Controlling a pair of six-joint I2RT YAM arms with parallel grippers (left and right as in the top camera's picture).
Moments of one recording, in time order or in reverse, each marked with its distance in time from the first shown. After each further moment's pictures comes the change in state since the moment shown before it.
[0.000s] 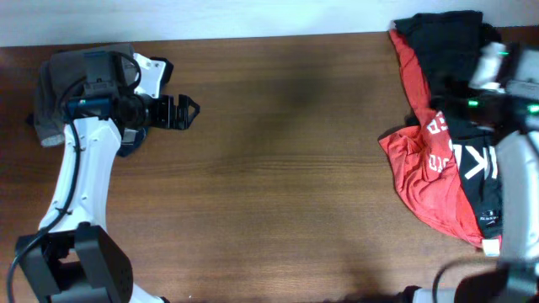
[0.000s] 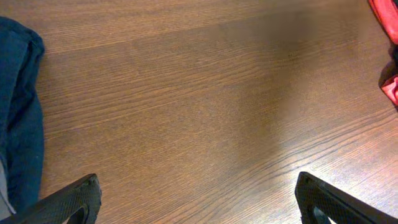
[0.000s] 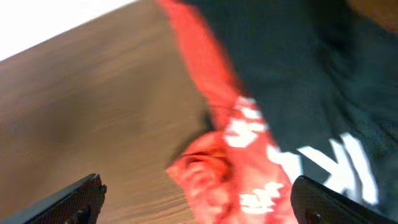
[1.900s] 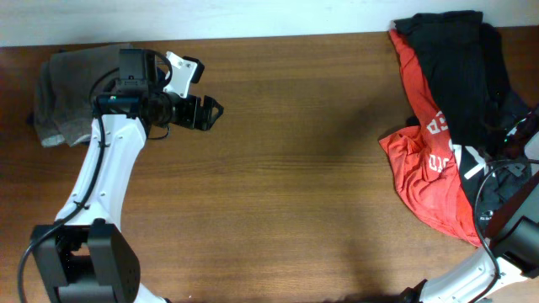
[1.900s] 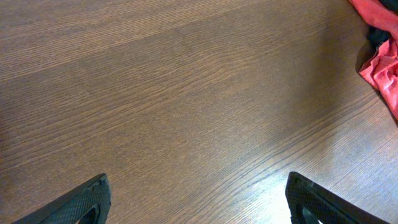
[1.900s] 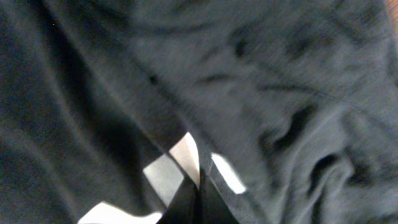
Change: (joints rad) left arm -0.127 0.018 0.000 0.044 -0.009 0.000; right arm -0.345 0.459 -0.082 0.198 0.056 -0.003
